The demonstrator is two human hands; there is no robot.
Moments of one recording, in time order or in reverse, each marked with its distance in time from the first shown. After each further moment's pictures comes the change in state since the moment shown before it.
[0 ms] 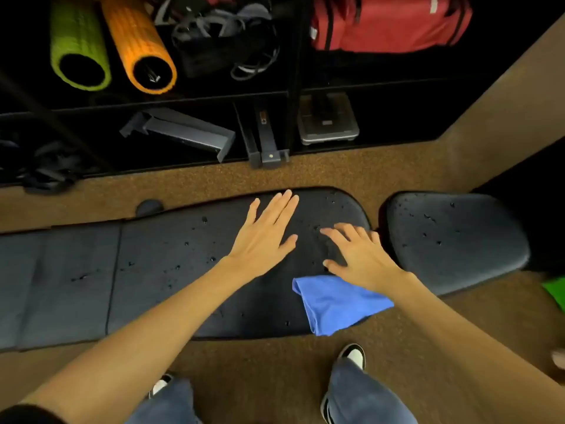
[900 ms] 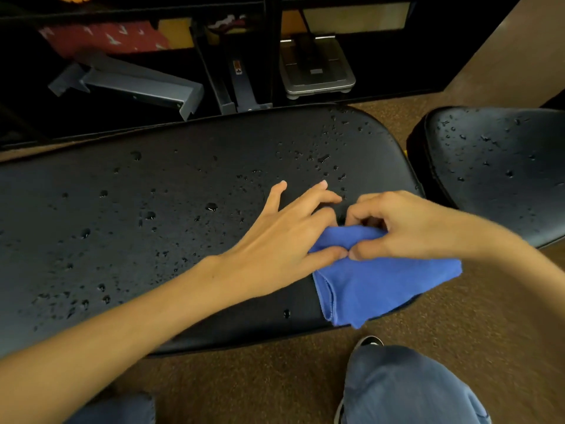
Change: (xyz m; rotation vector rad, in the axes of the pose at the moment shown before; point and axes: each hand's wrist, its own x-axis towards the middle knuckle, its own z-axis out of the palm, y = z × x) left_hand -0.022 0.032 0.116 -0.297 -0.053 0.315; right_hand 0.011 0.030 0.071 0.368 -0.105 -0.112
